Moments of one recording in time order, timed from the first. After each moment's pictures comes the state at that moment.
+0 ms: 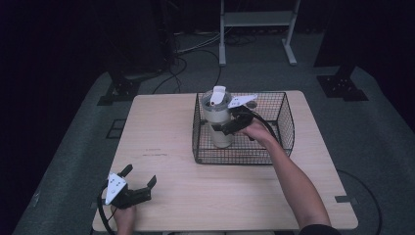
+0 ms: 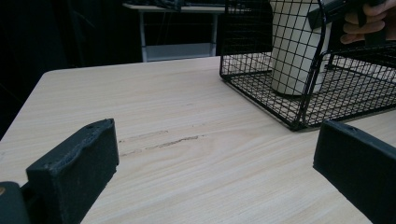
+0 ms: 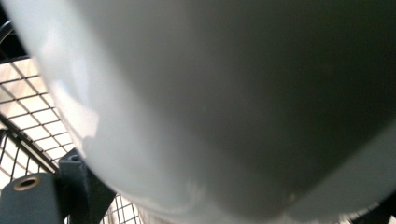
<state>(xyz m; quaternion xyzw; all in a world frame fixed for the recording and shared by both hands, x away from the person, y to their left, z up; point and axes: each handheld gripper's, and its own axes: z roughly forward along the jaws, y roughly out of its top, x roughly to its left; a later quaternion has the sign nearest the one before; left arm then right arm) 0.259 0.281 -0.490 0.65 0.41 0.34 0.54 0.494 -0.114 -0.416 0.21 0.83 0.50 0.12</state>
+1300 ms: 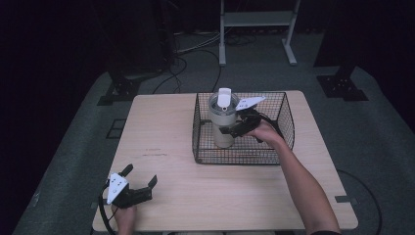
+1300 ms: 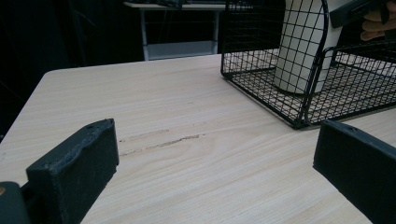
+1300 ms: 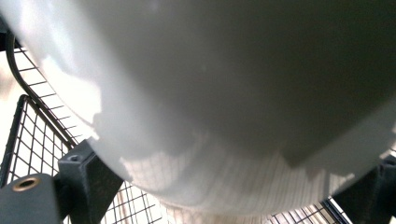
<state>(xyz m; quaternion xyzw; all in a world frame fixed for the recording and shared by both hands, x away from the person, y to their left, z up) 0.260 0.278 -0.490 0.65 0.41 0.34 0.54 0.486 -0.138 -0.416 0.21 0.84 0.49 0.11</state>
